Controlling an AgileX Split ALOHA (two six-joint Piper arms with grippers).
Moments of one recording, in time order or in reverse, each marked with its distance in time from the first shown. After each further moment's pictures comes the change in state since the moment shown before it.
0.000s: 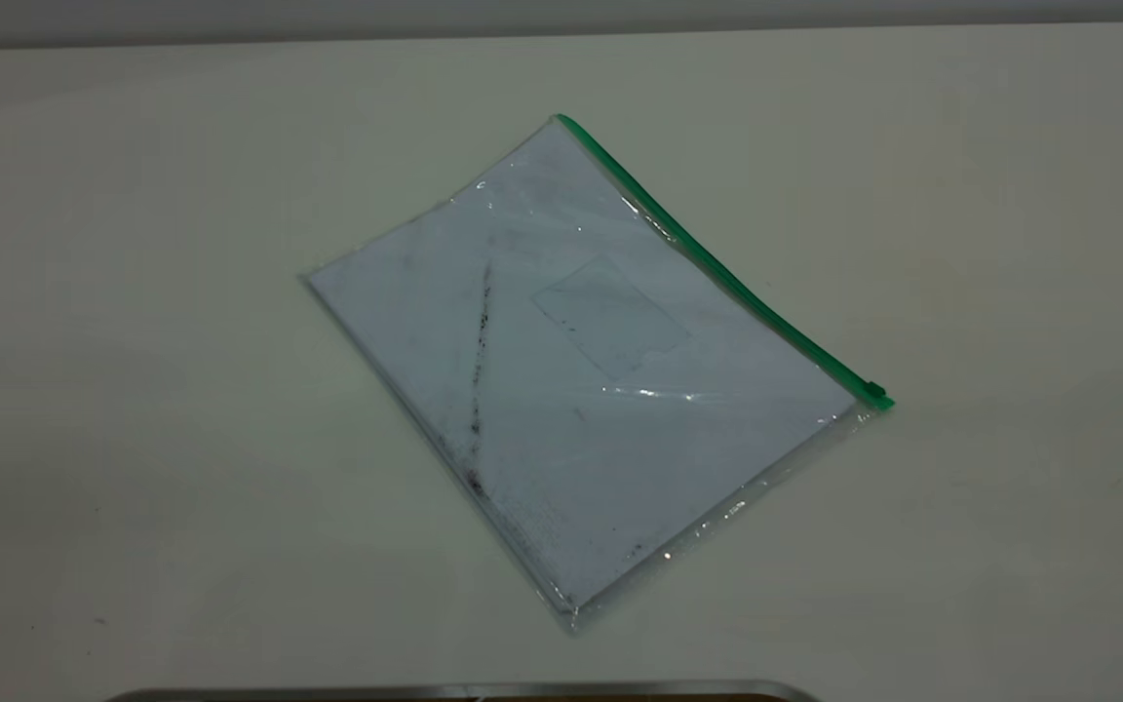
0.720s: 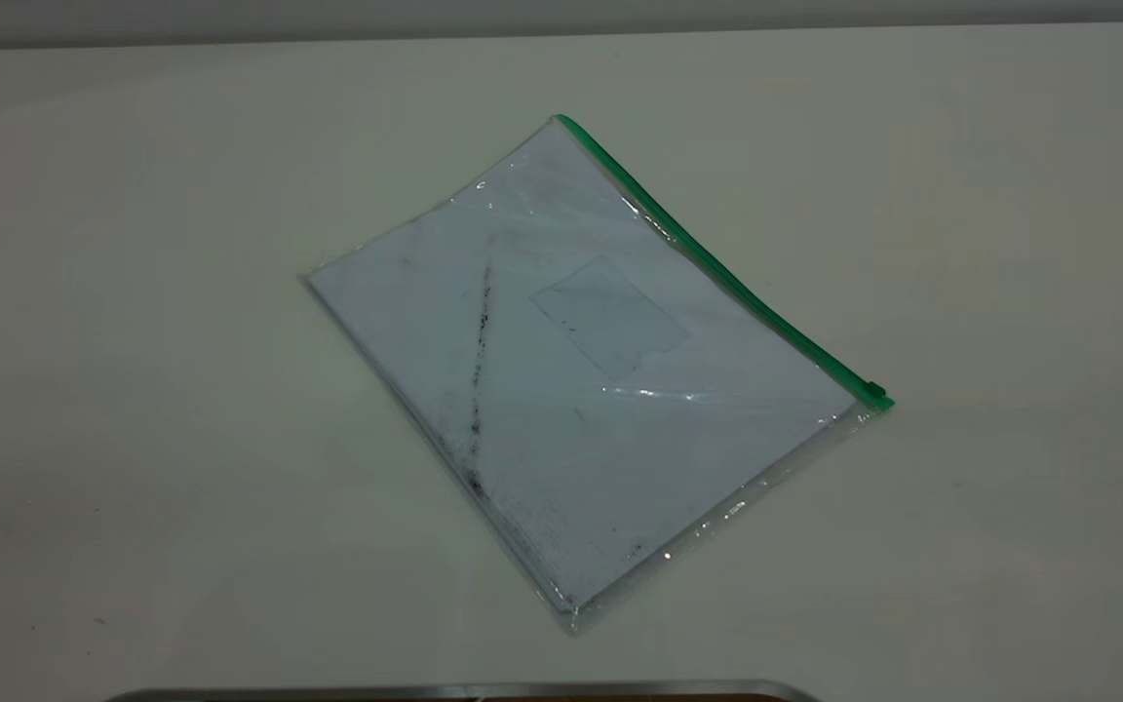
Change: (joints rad) left arm 0.017 -0.040 0.000 0.000 0.004 0.000; right arm 0.000 0.000 0.000 0.000 0.000 0.000
